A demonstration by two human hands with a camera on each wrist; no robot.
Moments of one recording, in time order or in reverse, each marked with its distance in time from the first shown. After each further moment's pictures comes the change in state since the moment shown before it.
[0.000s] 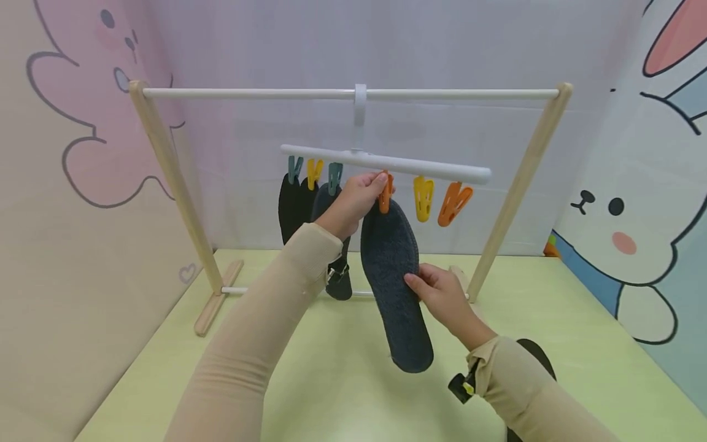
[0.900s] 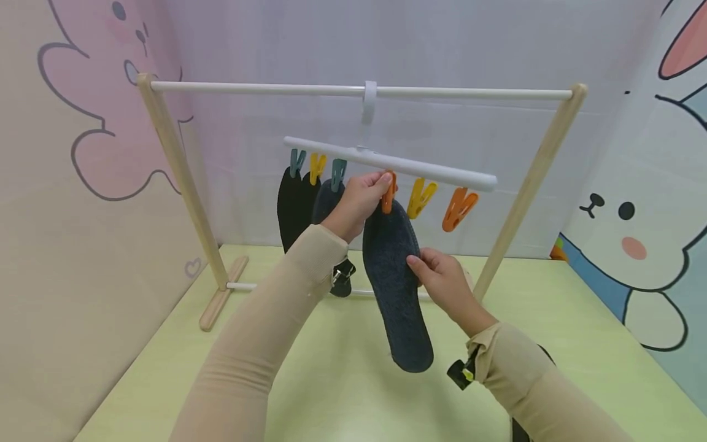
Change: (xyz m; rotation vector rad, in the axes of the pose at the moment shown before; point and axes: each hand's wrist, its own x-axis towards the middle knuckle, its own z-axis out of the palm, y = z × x) left_hand -0.002 -0.002 0.008 -0.046 0.079 0.005; right_hand 0.015 -0.012 -0.007 -0.070 0.051 -0.013
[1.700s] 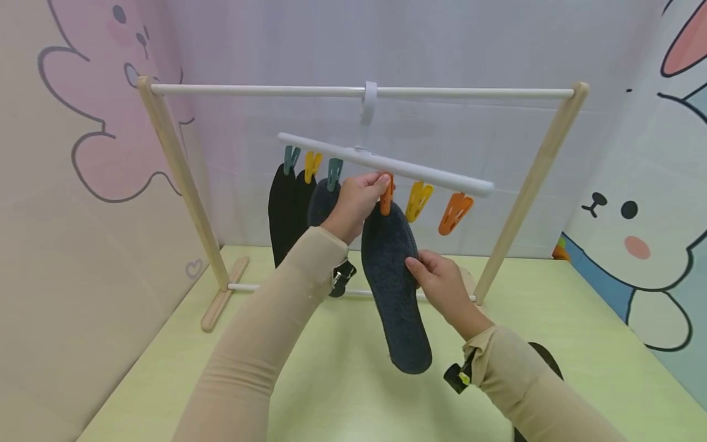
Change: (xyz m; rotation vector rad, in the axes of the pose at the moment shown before) left_hand -0.003 -0.001 -0.001 -0.037 0.082 -0.011; right_hand -0.004 -0.001 0.007 0.057 0.016 0.038
